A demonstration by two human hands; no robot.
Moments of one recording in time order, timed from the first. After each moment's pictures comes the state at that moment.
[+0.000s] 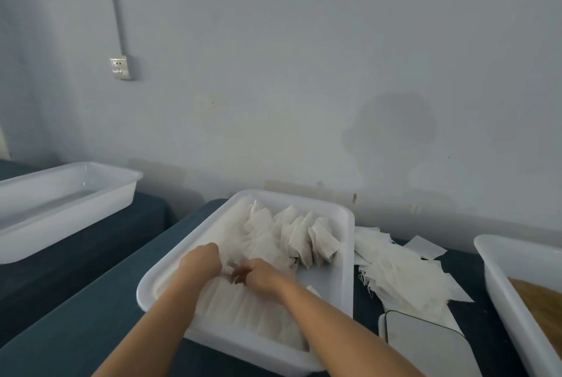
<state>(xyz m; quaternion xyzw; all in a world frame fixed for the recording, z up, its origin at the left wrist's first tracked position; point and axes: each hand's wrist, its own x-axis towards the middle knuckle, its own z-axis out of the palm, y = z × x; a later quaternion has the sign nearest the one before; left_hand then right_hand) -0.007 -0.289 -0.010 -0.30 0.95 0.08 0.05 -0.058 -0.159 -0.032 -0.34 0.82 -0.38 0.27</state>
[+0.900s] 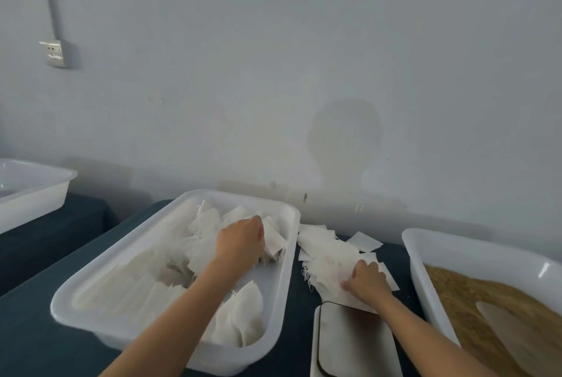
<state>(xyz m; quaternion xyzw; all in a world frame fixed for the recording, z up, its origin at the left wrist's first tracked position) -0.051 -0.136 0.029 -0.09 0.97 0.11 -0.20 -0.133 0.105 -0.040 0.00 0.98 -0.17 0.07</state>
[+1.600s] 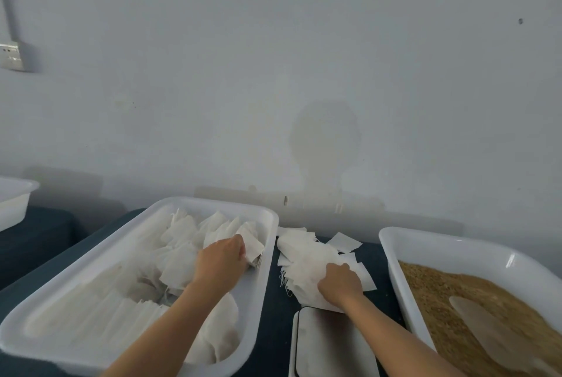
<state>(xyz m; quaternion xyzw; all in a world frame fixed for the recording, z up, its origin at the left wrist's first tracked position) -0.060 -0.129 0.003 -0.08 0.97 0.12 -0.19 -0.128 0.095 -0.037 -0.03 0.99 -0.12 0.03</state>
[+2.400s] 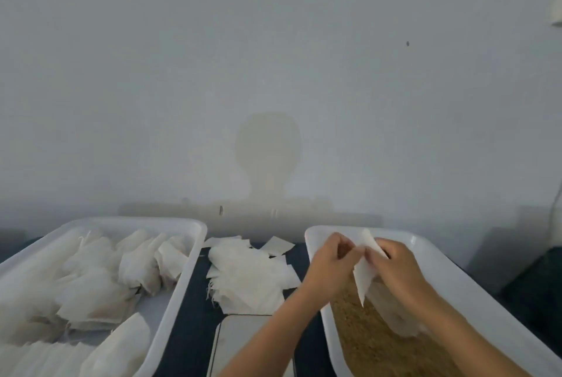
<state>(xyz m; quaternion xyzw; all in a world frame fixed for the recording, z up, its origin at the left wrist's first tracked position) -0.053 0.147 0.047 0.20 0.73 0.65 0.00 -0.034 0.279 0.062 -0.04 0.86 -0.46 -0.19</state>
